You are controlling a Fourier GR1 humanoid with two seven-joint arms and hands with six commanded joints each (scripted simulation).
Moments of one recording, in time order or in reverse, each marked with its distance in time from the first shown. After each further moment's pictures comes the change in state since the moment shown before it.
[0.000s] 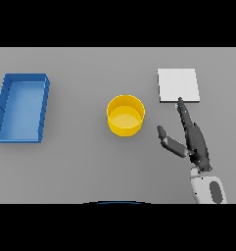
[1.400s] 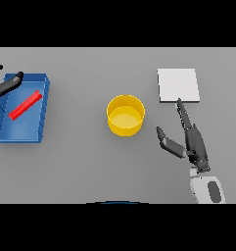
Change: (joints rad) left arm 0.660 -0.044 -0.026 -0.727 0.233 -0.108 0.218; right arm -0.001 -0.002 0.003 0.032 0.027 -0.017 -0.026
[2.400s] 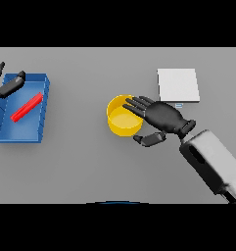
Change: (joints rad) left arm 0.038 -0.041 0.025 -0.067 0.054 0.020 -0.050; right arm -0.517 -0.334 0.378 0.226 0.548 0.303 -0.016
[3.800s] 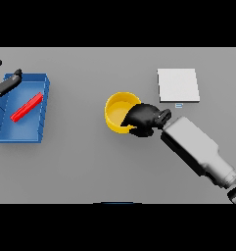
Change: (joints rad) left arm -0.016 0.018 0.009 0.029 -0.002 -0.019 -0.019; right arm -0.244 0.082 0.185 0.316 0.087 0.171 -0.063
